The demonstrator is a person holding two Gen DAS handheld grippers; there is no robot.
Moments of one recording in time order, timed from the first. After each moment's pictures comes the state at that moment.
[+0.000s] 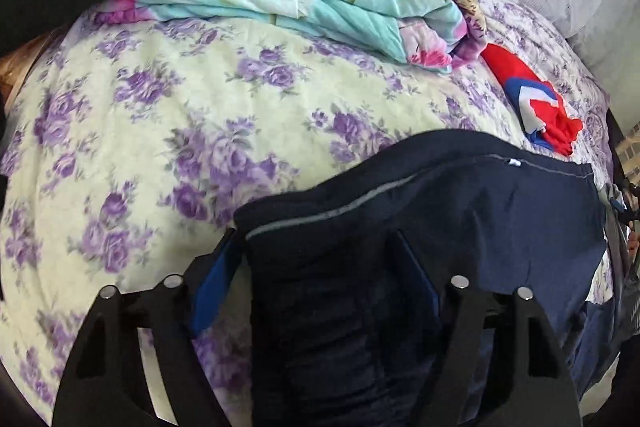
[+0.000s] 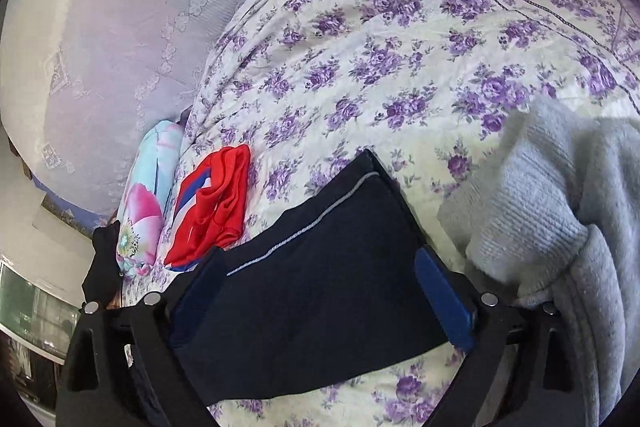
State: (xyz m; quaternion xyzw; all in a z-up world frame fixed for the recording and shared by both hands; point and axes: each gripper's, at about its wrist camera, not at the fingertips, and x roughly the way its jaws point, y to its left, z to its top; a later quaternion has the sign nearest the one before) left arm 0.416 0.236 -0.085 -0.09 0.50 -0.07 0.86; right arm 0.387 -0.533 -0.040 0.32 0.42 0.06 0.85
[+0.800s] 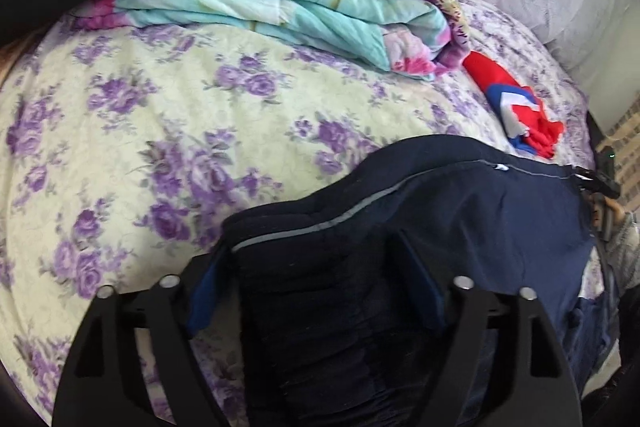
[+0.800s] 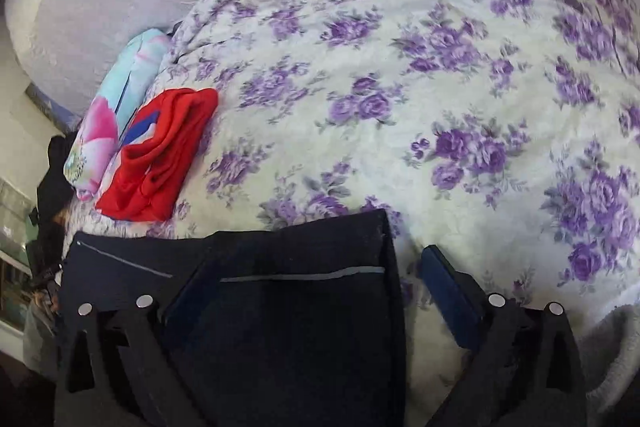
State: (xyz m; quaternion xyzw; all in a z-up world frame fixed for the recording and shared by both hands) left arm 0.420 0.239 -0.093 -0.11 0.48 -0.12 0.86; right arm 0.497 -0.521 -0.097 0.17 0.51 0.13 0.84
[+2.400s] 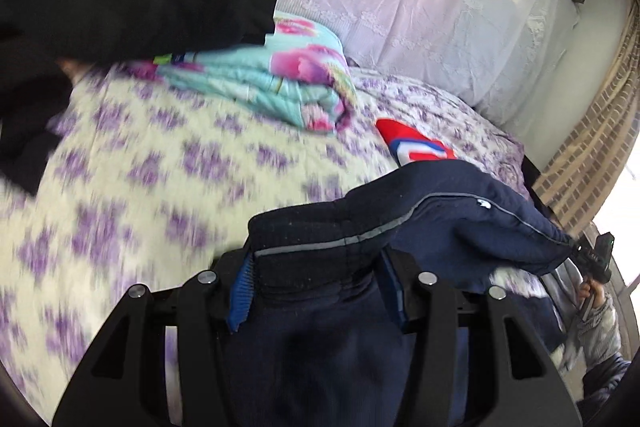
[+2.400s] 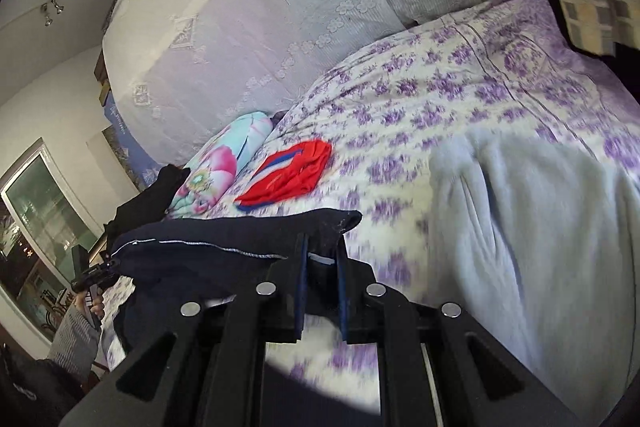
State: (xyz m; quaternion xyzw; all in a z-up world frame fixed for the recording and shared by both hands) left arm 0.235 0.242 -0.012 -0.18 0.34 -0.15 0.91; right arm 0.176 -0.543 0.009 0.21 0.29 0.17 0.92
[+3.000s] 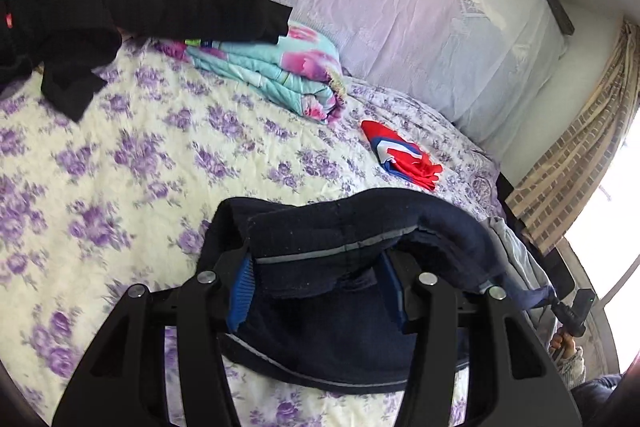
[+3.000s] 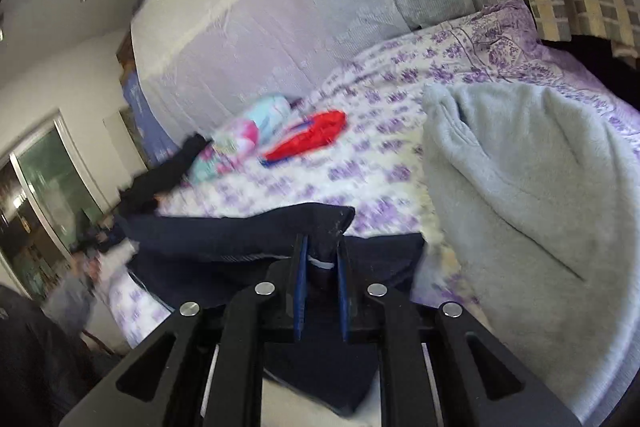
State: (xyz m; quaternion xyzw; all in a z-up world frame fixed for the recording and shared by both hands) left arm 0.152 0.270 -0.018 -0.22 0.32 -0.16 0.91; right arm 0.021 -0.527 -0.029 0.16 0.29 0.17 0.93
